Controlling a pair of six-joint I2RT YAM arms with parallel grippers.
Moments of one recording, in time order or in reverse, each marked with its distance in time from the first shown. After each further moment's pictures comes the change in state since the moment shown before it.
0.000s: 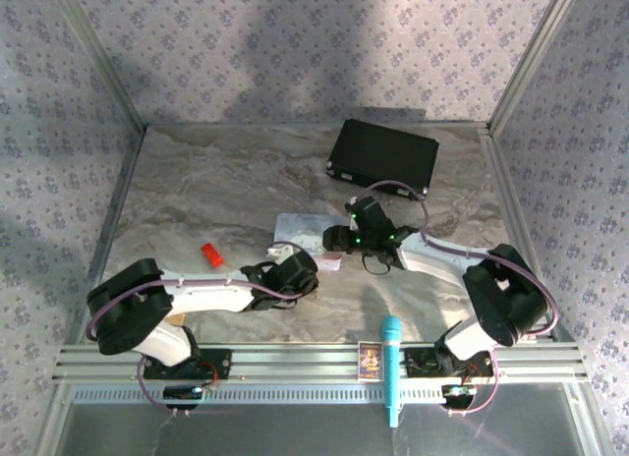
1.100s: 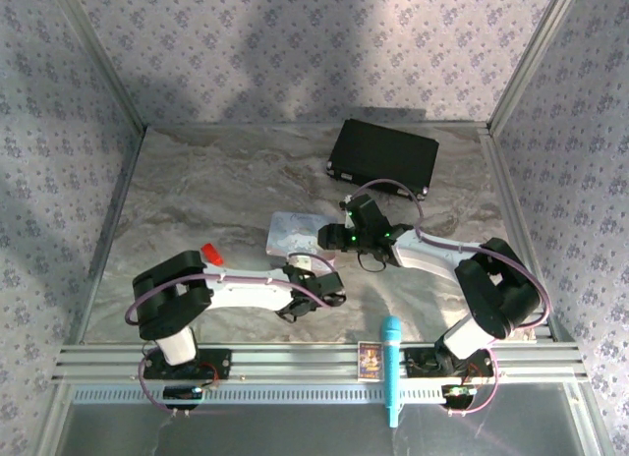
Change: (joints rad) left arm -0.160 0.244 0.304 -0.626 -0.272 0.205; right arm 0.006 0.045 0.024 0.041 -0.037 0.000
